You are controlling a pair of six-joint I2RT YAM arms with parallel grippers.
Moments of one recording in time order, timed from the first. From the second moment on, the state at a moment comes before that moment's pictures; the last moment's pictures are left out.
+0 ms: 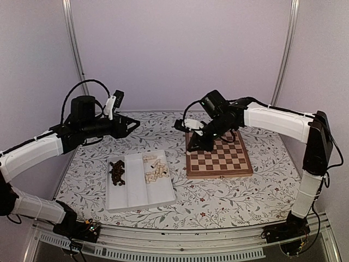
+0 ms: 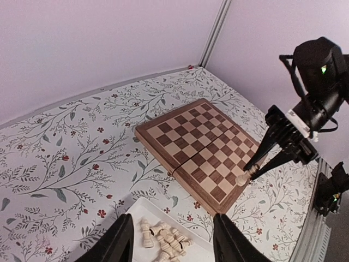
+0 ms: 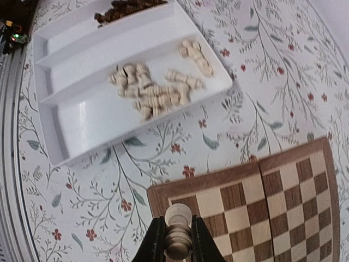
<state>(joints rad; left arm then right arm) -0.47 1.19 0.88 -0.03 0.37 -0.16 0.78 1.87 1.64 -0.72 -0.37 -0.53</state>
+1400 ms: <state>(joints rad) -0.51 1.44 1.03 0.05 0.49 -0.19 0.58 1.79 1.26 -0.66 -0.24 -0.54</state>
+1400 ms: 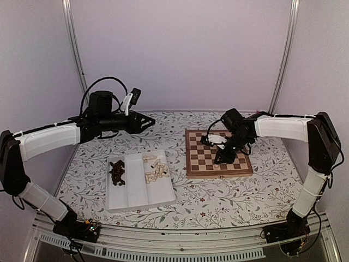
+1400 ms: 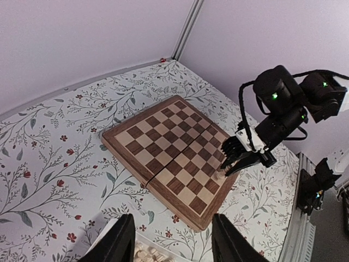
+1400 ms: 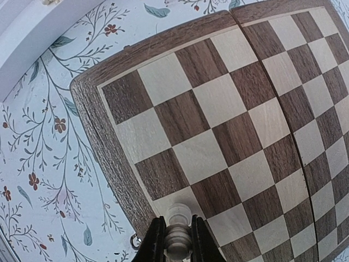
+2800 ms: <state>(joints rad) -0.51 1.44 1.03 0.04 0.48 -0.19 0.58 1.81 1.25 -0.67 -0.23 -0.53</state>
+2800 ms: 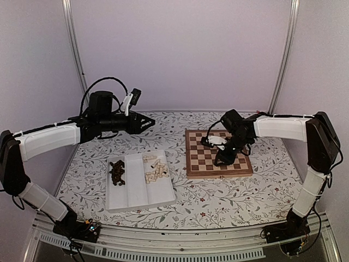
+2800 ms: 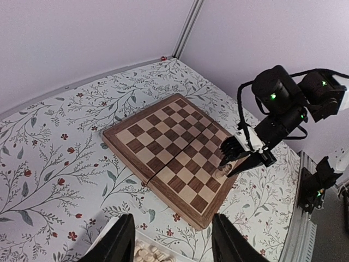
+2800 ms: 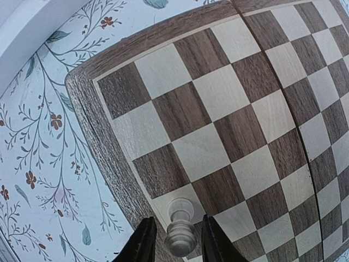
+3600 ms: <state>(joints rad) -0.56 1.63 1.15 -0.43 0.29 -0.11 0.36 1.49 1.07 -0.56 -0.51 -0.50</state>
